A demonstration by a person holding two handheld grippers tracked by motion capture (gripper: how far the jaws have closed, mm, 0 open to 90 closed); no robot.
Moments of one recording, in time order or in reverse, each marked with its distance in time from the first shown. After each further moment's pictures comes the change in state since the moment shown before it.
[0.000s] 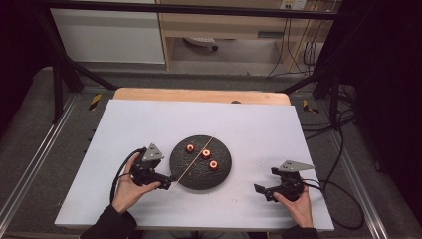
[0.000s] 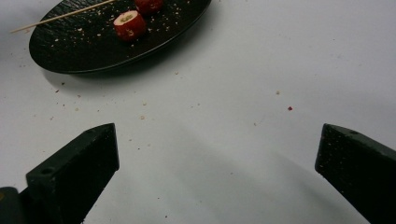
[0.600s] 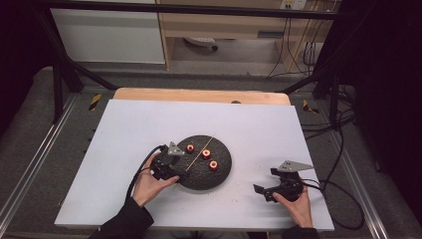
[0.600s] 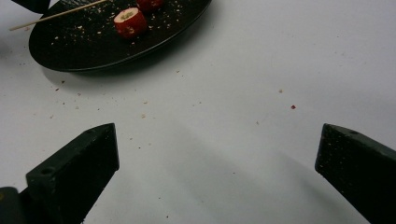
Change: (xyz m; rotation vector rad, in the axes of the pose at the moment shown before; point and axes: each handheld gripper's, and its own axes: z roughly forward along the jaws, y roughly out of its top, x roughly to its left) left arm -0.014 0.022 0.041 0.132 0.001 -0.026; right arm 0.001 0.000 0.002 0.008 0.003 0.004
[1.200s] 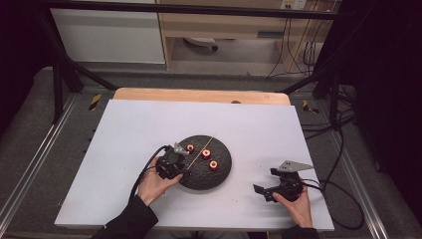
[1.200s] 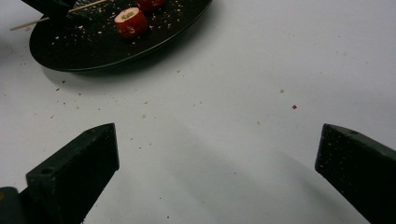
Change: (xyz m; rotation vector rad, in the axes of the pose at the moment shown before) left arm -0.006 0.006 0.009 0.078 -0.015 -0.043; right arm 0.000 0.000 0.000 0.000 0.004 0.002
